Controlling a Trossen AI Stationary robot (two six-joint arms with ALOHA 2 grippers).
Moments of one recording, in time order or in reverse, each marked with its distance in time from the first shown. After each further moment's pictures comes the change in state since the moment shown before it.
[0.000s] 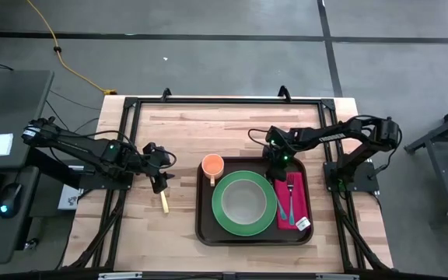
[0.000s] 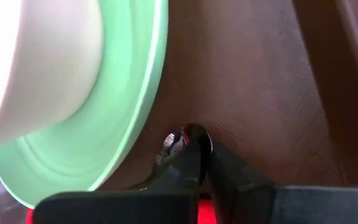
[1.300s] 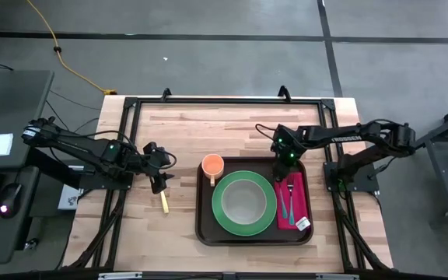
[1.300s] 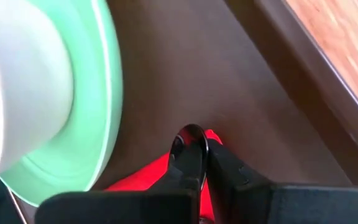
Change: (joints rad) left arm 0.000 0.000 0.000 -0.004 0.000 0.050; right arm 0.000 -0.187 0.000 -0.235 0.126 0.315
